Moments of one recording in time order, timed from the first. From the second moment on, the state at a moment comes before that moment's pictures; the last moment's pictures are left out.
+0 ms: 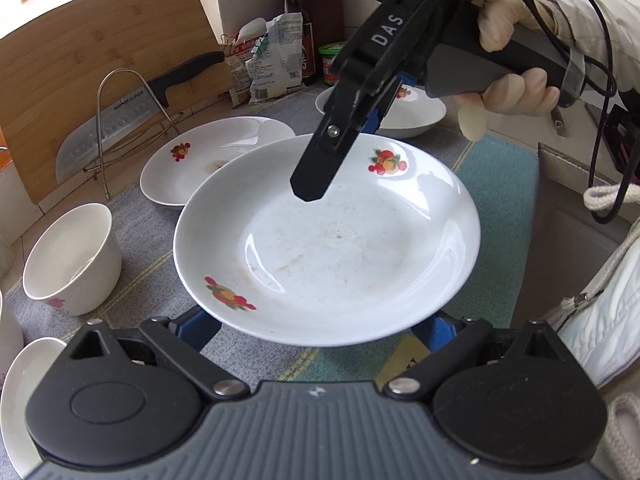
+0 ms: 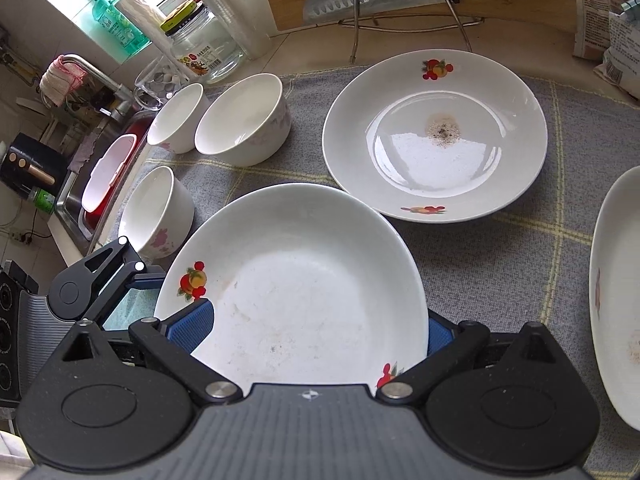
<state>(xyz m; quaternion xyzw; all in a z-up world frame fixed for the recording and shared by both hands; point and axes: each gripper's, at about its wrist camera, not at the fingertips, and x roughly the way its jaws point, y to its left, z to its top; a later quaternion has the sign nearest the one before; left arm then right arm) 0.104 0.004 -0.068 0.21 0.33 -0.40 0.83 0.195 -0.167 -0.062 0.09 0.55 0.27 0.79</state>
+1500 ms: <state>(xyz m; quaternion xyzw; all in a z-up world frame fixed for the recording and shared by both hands) 0.148 -0.168 -0.075 0.23 0.33 -0.44 0.81 0.199 -0.352 -0.056 0.14 0.51 0.20 0.82</state>
